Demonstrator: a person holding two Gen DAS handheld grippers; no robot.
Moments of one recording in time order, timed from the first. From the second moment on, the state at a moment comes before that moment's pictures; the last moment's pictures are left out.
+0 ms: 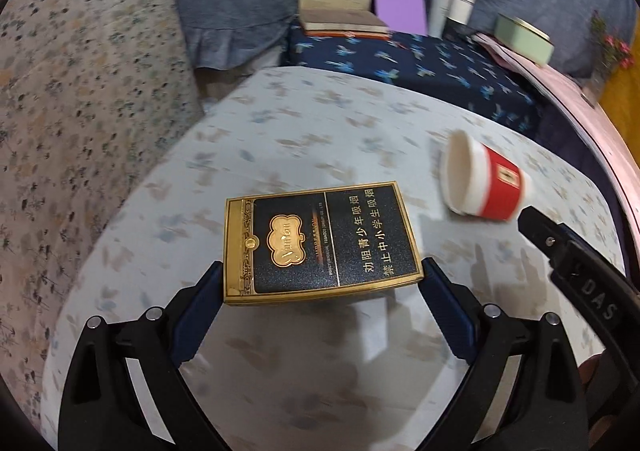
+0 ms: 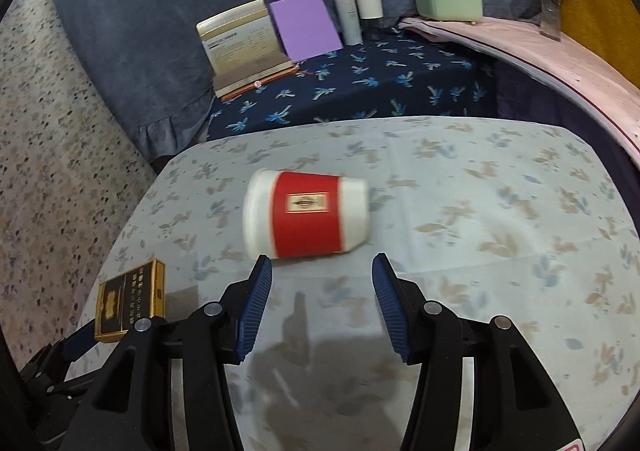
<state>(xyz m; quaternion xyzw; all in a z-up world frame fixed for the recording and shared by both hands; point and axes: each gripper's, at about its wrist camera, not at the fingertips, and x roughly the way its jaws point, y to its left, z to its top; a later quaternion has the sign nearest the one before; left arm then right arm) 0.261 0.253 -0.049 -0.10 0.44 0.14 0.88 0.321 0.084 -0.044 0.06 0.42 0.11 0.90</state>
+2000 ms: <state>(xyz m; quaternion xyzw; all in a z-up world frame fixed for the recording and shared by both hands) 0.203 -0.121 0.013 0.01 0.41 -0.18 0.89 0.155 -0.264 0.015 0.17 0.32 -0.18 0.92</state>
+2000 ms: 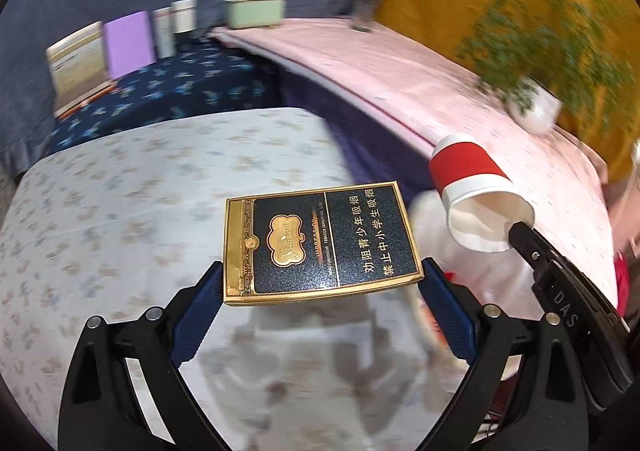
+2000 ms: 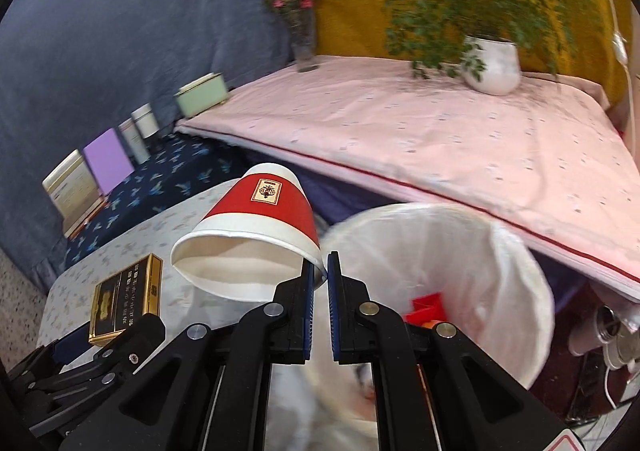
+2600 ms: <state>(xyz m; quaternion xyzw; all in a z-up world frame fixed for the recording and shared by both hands) 0.179 -0.213 -0.011 0.07 0.41 -0.24 0.88 0.112 -0.348 -0.021 0.21 0.33 -0.24 0.89</state>
